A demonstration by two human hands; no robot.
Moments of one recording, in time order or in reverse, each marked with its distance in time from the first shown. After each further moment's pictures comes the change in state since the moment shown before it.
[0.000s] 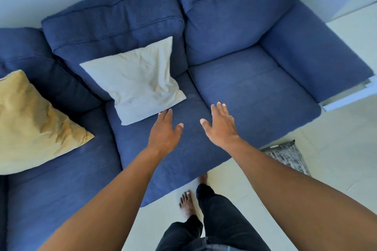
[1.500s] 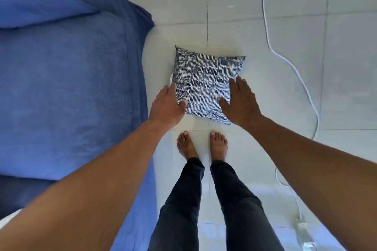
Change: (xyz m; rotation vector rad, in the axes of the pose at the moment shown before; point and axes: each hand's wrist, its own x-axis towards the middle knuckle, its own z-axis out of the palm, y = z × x) left_hand 0.099 0.282 0.645 0.812 -0.769 0.588; right_hand -0.075 0.660 0.142 0.565 0.188 0.905
